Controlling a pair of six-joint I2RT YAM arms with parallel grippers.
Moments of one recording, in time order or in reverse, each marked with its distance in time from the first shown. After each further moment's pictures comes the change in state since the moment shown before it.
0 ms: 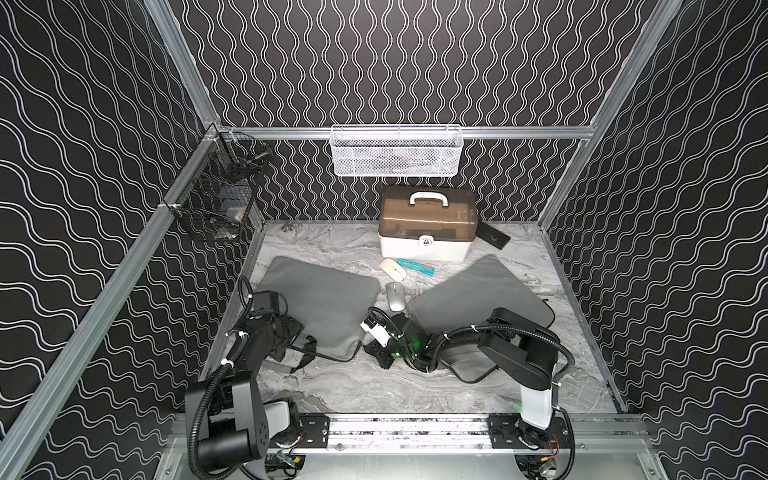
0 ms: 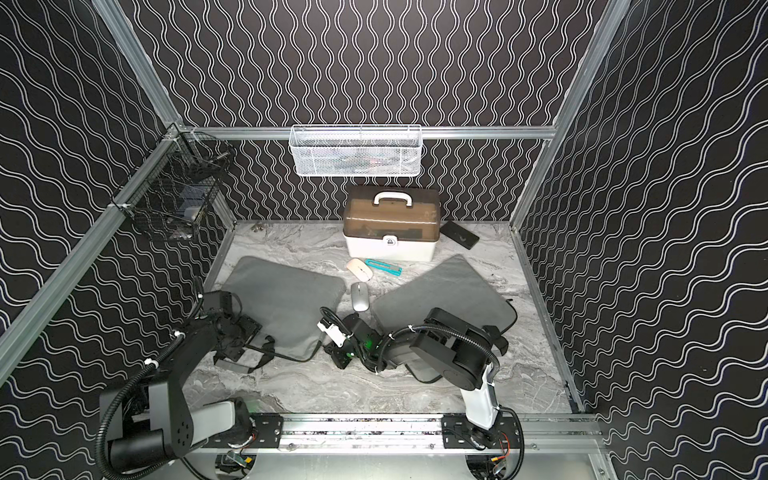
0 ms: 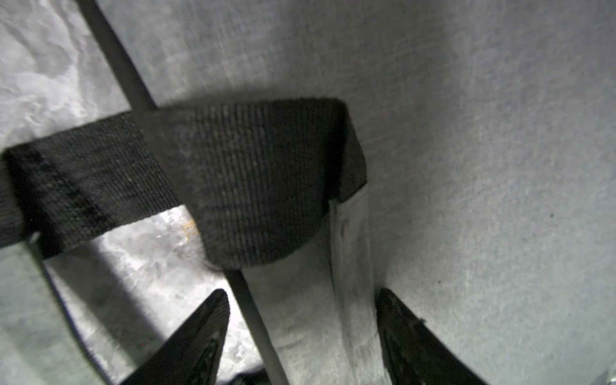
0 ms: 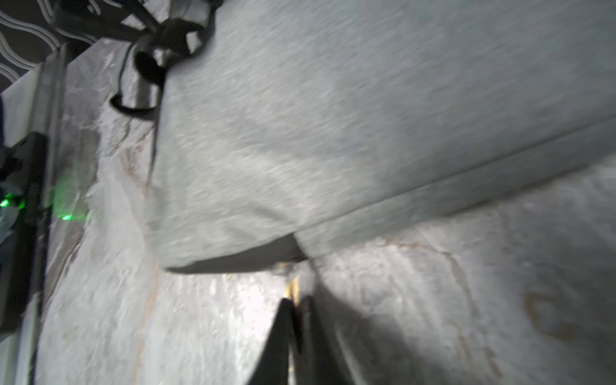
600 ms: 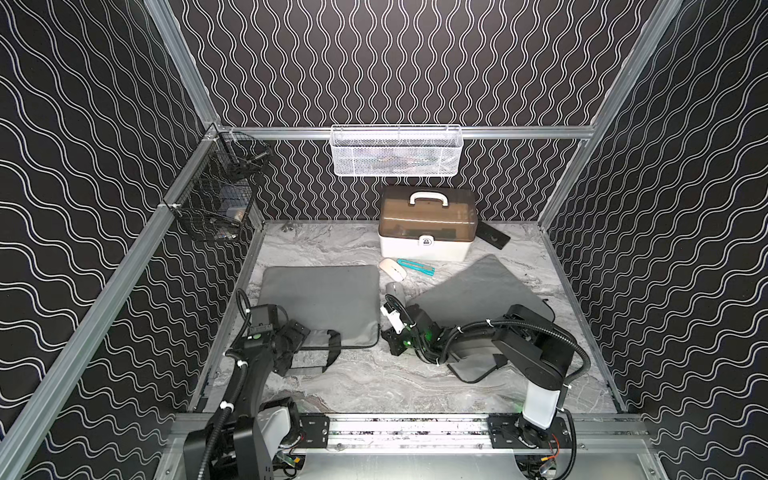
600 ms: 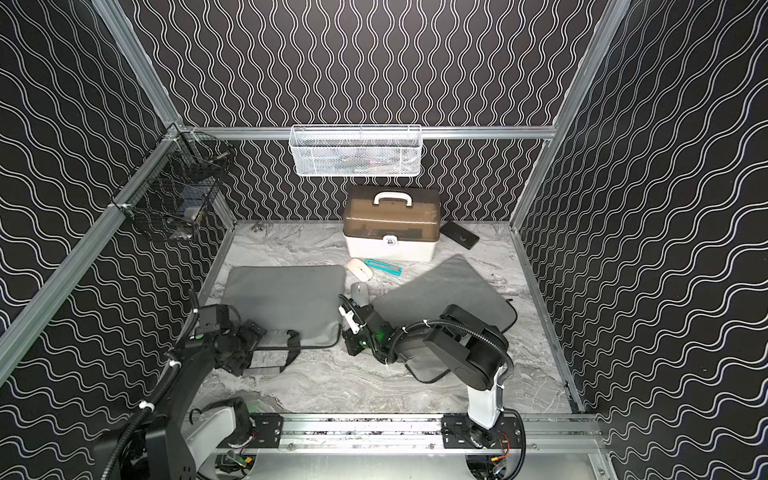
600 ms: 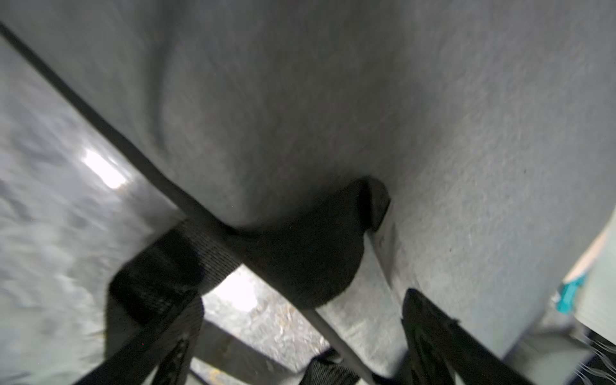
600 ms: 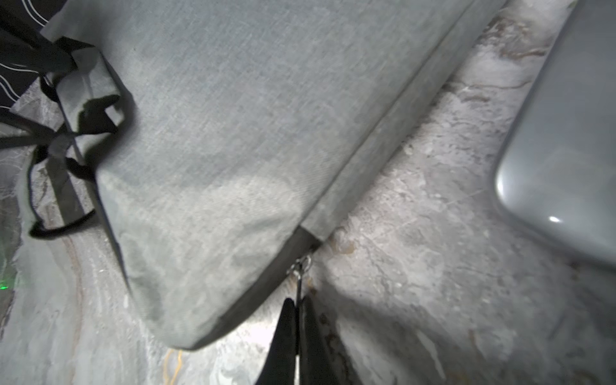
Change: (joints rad) left arm -0.001 -0.266 -0.156 -0.027 0.157 -0.060; right arm -0.100 -0.077 -0.051 -0.055 0.099 0.134
